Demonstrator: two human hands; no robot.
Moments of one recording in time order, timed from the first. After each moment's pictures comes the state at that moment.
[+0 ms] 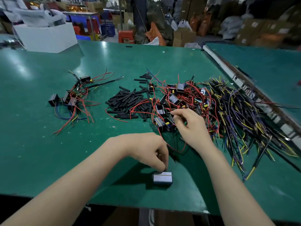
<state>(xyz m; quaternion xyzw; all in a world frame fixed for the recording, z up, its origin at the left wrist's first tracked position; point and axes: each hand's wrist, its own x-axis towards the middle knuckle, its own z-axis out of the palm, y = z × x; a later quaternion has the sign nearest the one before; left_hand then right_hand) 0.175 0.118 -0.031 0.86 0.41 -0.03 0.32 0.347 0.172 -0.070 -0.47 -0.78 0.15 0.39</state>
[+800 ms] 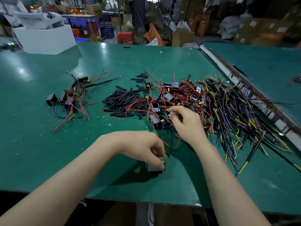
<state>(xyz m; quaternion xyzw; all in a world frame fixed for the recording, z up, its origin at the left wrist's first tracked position) 0.181 0.110 -0.028 0.83 0.45 -0.05 0.33 0.353 0.171 -0.073 -0.49 -0.75 0.18 0.40</state>
